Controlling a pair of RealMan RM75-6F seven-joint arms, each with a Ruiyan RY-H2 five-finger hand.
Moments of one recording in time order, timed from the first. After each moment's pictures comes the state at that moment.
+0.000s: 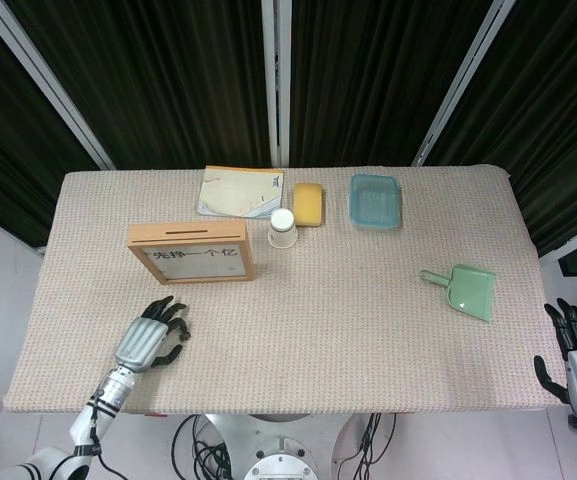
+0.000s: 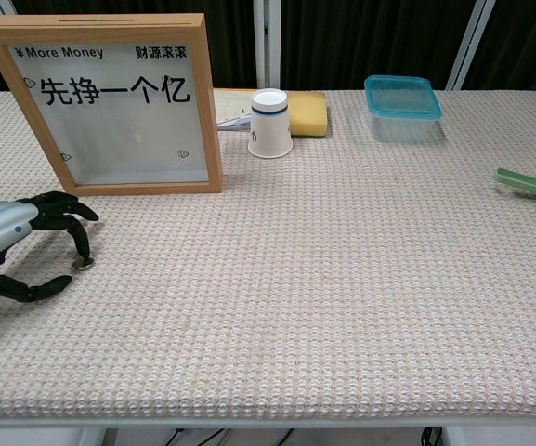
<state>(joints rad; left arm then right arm) -0.38 -1.69 0.03 -1.13 1.55 1.19 -0.05 -0.03 -1.17 0.03 -1.45 -1.55 1.57 0.09</state>
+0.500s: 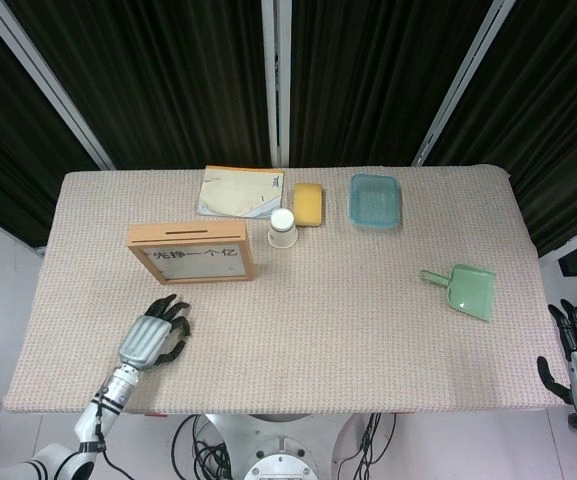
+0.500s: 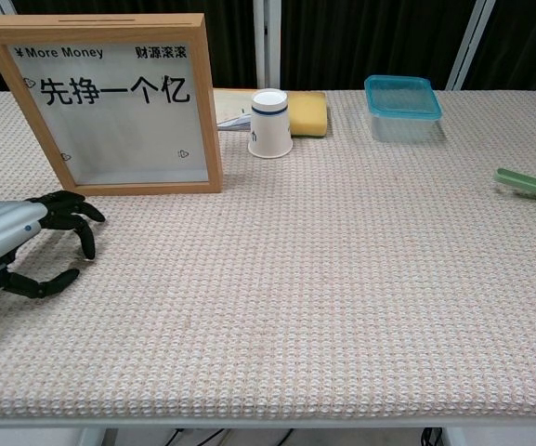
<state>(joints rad) -0.39 -1.72 0.02 -1.09 1.54 1.19 -0.07 -0.03 -1.17 0.03 -1.43 -1.53 1.56 0.11</state>
